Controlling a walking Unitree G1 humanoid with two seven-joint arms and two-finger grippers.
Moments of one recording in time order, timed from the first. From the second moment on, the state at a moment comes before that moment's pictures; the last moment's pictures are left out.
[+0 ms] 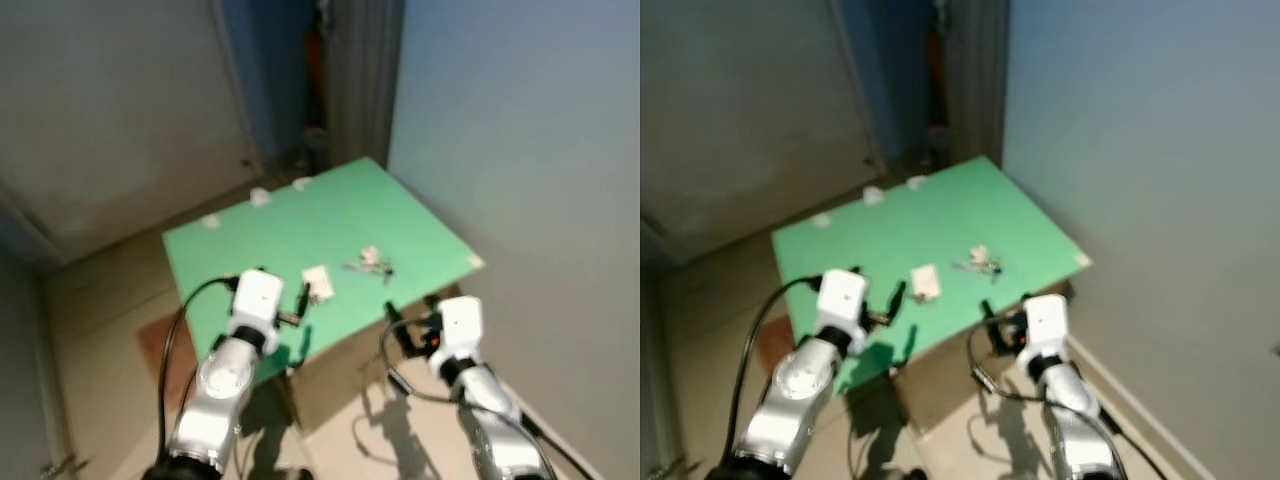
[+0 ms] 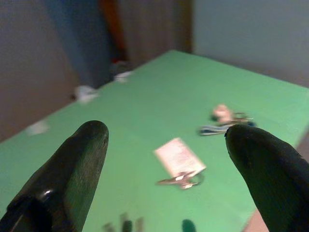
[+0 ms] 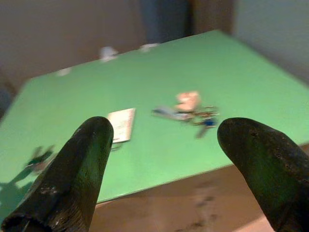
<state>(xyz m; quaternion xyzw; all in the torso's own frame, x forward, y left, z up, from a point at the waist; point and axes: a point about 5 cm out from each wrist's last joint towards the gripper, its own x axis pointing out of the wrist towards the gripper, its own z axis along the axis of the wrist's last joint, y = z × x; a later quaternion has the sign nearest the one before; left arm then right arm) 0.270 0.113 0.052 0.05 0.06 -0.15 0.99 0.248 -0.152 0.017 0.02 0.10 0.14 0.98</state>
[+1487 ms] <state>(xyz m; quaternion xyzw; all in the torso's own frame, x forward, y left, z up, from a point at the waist) 0.271 0.110 0.053 0.04 0.06 -0.10 0.99 0.242 -0.163 0.005 0.00 0.14 0.16 0.98</state>
